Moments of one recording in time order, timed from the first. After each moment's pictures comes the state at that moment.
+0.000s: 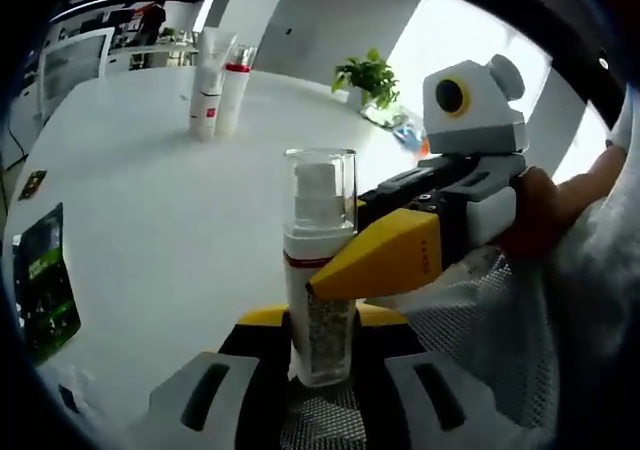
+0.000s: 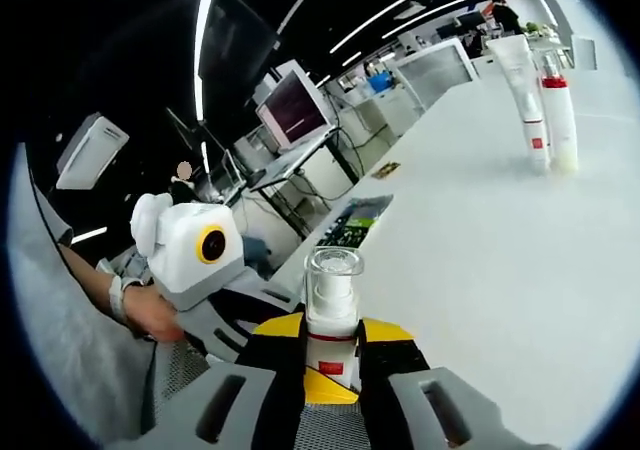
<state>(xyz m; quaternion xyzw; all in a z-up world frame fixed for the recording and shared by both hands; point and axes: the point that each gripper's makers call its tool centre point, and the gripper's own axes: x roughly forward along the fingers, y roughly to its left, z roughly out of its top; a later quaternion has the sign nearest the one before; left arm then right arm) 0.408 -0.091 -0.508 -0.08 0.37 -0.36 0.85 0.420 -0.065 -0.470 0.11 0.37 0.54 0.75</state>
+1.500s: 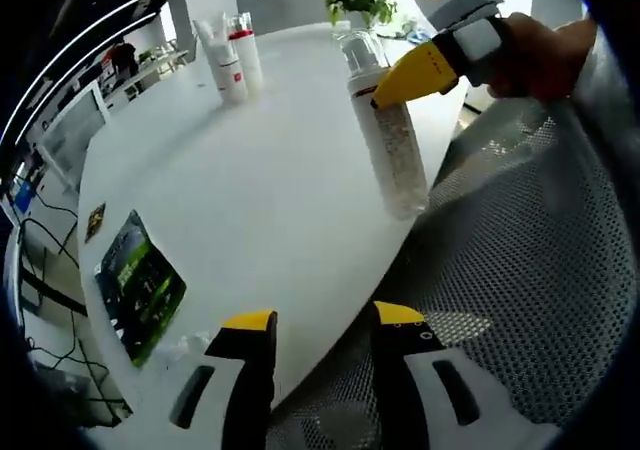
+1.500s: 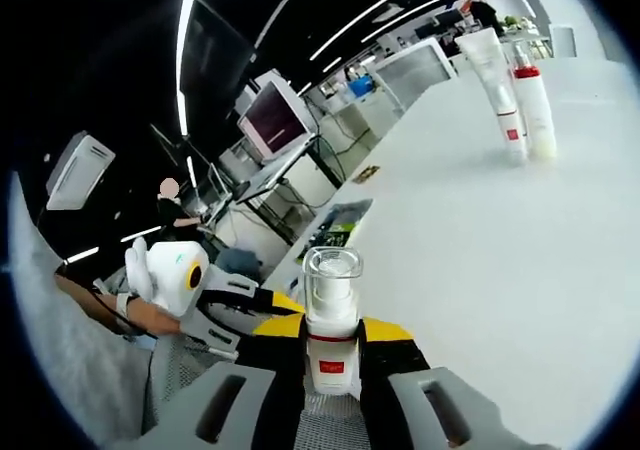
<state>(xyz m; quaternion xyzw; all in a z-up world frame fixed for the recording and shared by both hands) 0.382 0.007 -0.542 0.16 0.43 -0.29 0.84 0.433 -0.076 -0.475 0.13 0.38 0.50 0.77</state>
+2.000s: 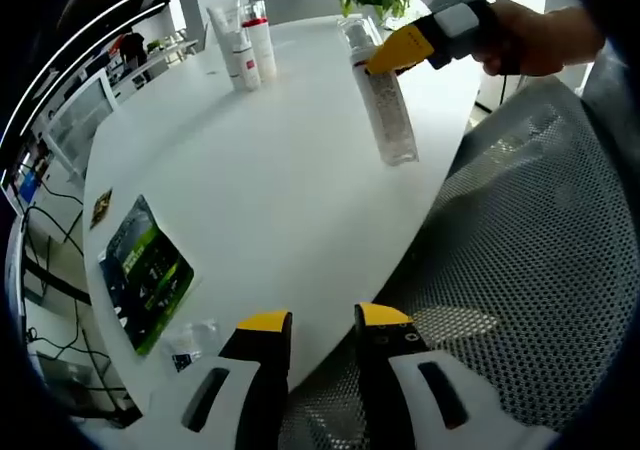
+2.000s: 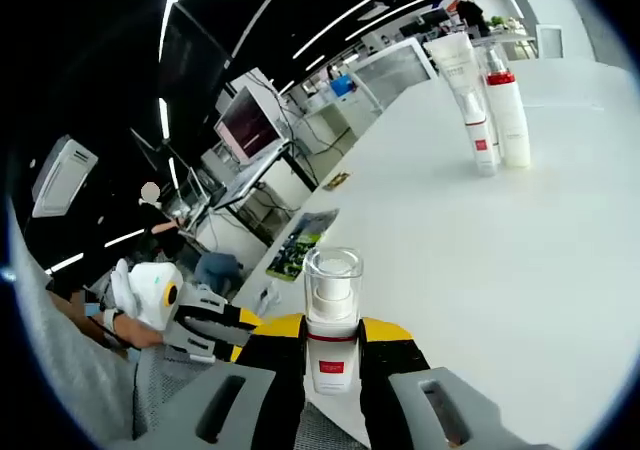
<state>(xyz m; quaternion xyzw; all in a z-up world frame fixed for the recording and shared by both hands) 0.381 0.019 -0.547 0.17 0.45 -0.27 0.84 0.490 -0.101 -0.473 0.12 0.38 0.46 0.80</state>
